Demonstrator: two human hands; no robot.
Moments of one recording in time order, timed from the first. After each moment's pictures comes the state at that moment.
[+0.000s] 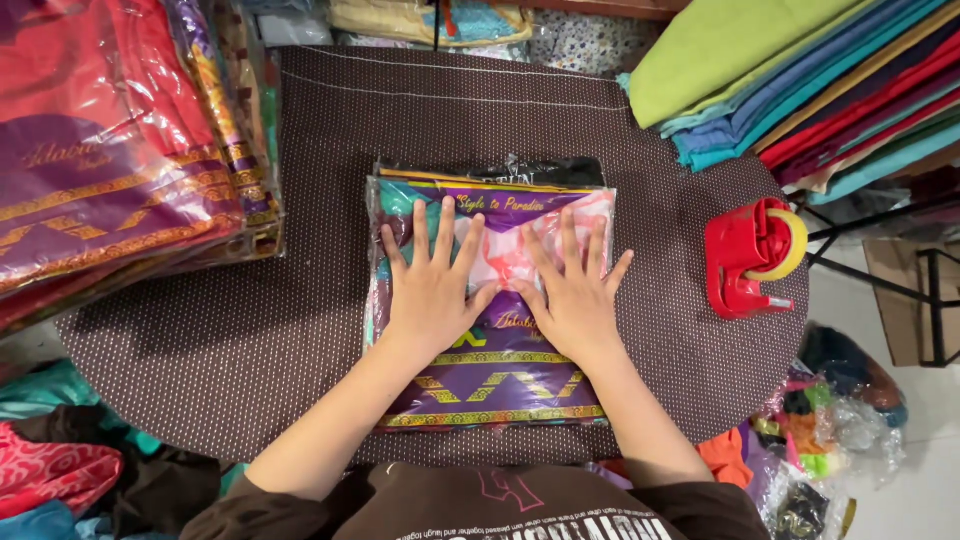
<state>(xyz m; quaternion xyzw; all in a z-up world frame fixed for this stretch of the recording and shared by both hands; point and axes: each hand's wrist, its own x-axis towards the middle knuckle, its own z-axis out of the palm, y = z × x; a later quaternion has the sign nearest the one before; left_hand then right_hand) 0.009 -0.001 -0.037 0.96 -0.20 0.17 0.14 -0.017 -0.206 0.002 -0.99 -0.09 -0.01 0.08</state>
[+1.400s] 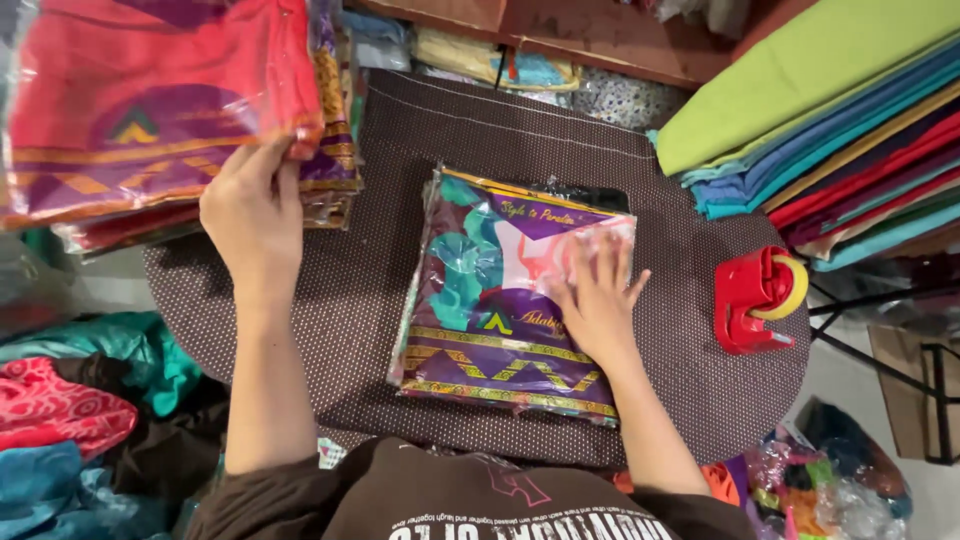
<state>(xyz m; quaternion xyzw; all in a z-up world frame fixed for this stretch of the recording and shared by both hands) 0.005 0.195 0.066 0.88 -0.01 0.44 0.19 -0.023 -0.200 0.020 -0.99 -0.08 -0.04 0.13</state>
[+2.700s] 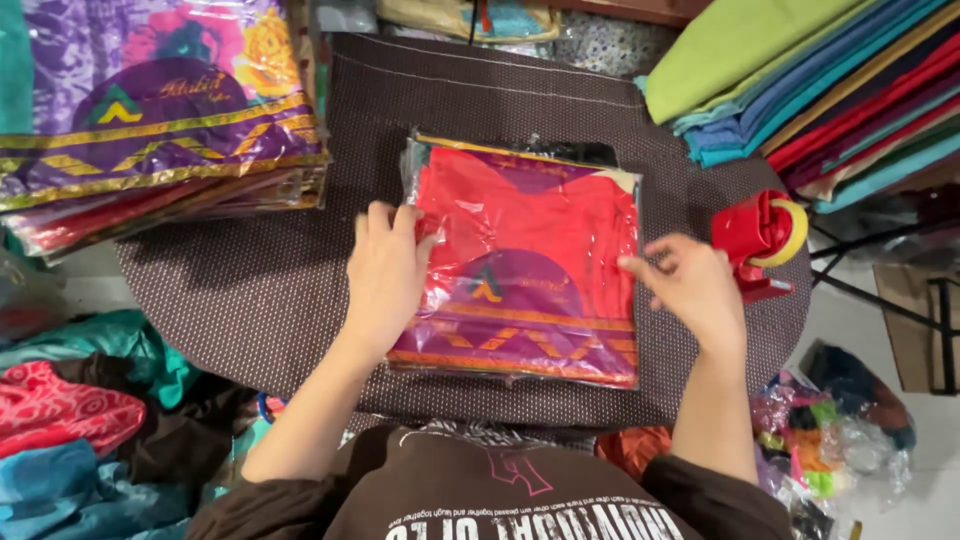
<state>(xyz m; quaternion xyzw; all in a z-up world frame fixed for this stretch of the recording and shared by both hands) -0.041 0.064 0.048 0.96 -0.01 0.06 0.26 -0.050 -0.278 0.104 -0.97 0.06 0.06 0.24</state>
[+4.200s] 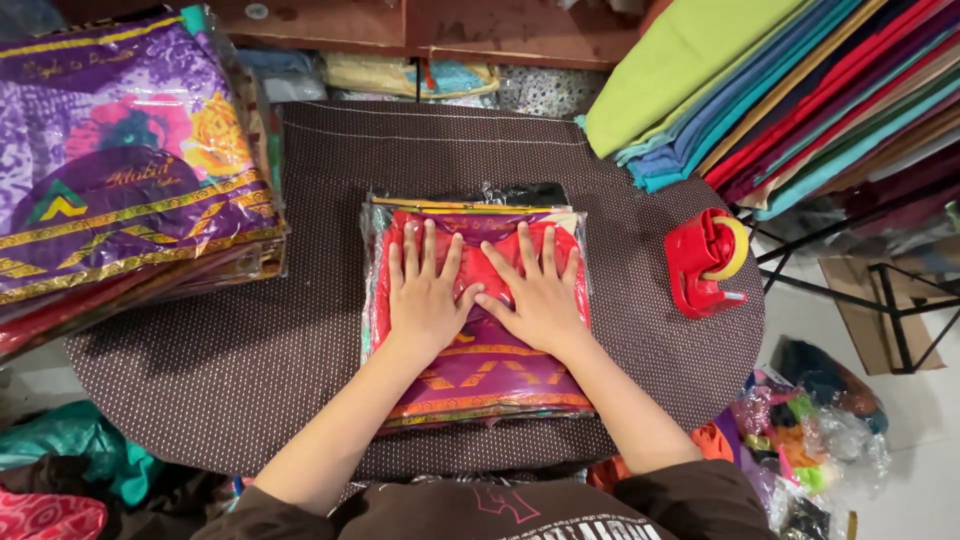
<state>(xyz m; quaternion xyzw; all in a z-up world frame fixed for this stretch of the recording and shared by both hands) 0.007 -0.010 -0.033 0.98 -0.12 0.02 0.14 -0.012 -0.182 0.024 -0.99 -0.09 0.07 0.04</state>
